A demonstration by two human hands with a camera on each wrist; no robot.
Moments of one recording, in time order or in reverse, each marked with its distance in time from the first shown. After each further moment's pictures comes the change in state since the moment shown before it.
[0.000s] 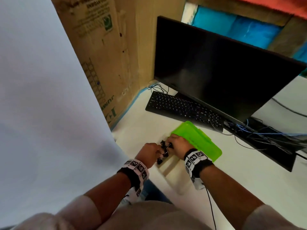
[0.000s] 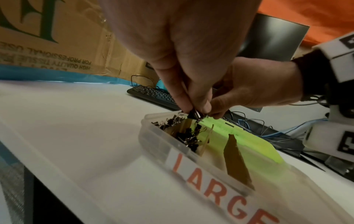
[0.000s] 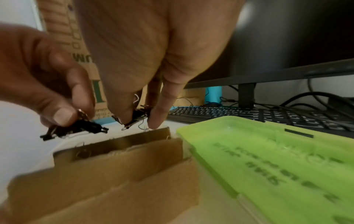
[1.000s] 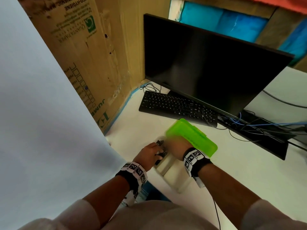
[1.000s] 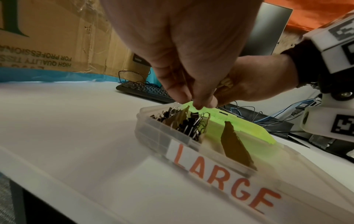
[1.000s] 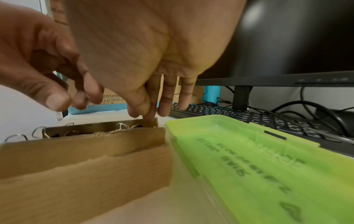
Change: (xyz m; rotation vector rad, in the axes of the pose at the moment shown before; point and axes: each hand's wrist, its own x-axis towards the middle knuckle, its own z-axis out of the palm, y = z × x) left_hand 0.003 0.002 0.007 0.070 -0.072 0.138; right_hand -0.008 0.016 0.005 -0.255 -0.040 -0.046
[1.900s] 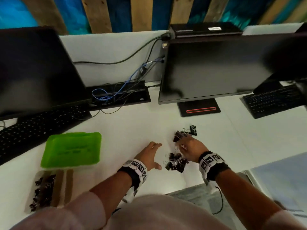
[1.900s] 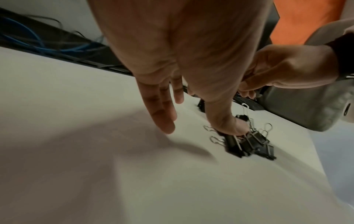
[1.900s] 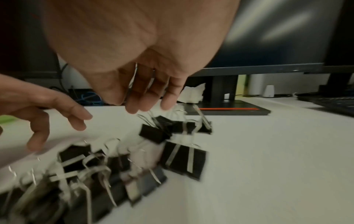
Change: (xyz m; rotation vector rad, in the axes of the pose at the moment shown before) left_hand 0.010 0.248 0.265 0.282 -0.839 0.507; right_hand -0.430 0.123 0.116 0.493 0.378 1.004
